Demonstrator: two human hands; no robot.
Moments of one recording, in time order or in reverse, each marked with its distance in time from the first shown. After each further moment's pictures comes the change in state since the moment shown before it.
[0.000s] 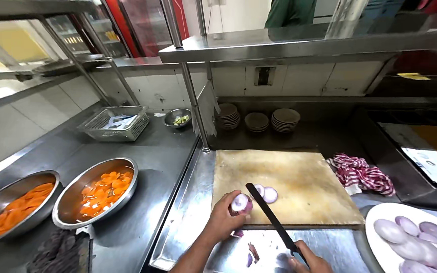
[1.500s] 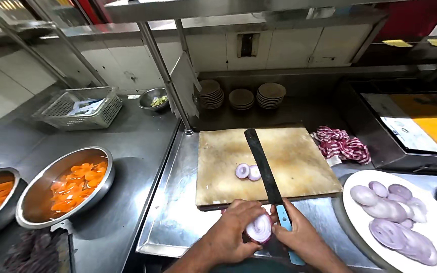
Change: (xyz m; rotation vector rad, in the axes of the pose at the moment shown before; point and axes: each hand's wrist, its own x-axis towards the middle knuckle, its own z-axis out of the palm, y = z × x) left_hand -0.043 0.026 0.043 0.233 -0.293 0.599; right_hand 0.017 -0.039 -0.013 0.494 0.101 0.022
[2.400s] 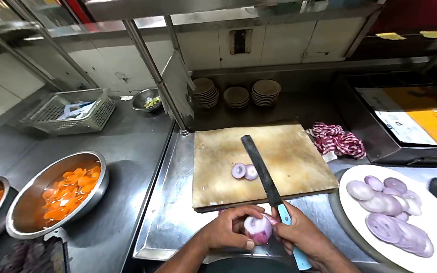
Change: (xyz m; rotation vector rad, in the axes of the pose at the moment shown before) left_hand 0.001 -0.043 0.010 -0.899 -0.225 -0.126; right_hand 0.003 0.003 -0.010 0.278 -0.077 0.258
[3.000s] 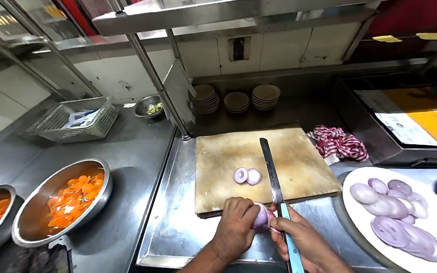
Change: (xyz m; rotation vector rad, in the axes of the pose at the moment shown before) left_hand 0.014 -0.008 0.022 1.373 0.500 0.270; right_hand -0.004 -0.008 0.019 0.436 0.029 0.070
